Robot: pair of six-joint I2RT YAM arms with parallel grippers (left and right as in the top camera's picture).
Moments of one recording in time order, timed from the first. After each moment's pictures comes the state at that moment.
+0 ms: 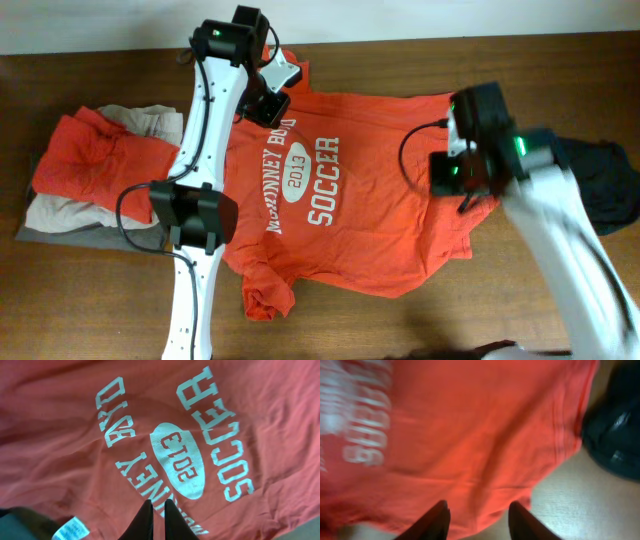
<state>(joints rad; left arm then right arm) -0.25 2.56 2.79 -1.69 0.22 0.36 0.22 1.42 1.41 -1.17 0.06 0.21</state>
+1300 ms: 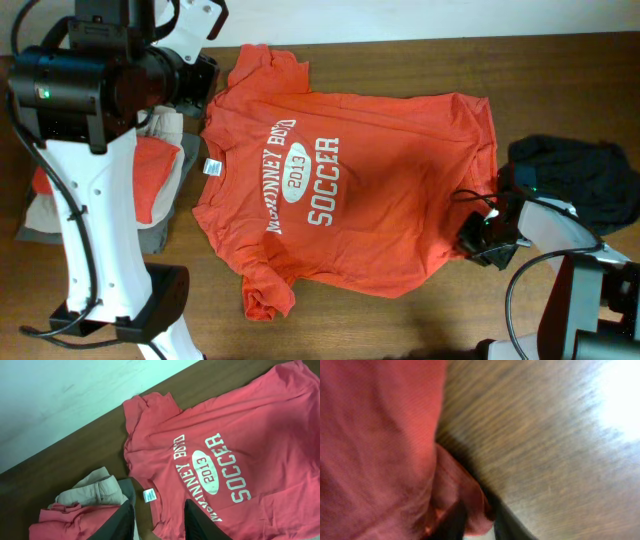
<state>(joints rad) -0.18 1.96 2.80 -1.69 0.09 0.33 -0.22 1.62 0.80 -0.80 -0.18 0.50</state>
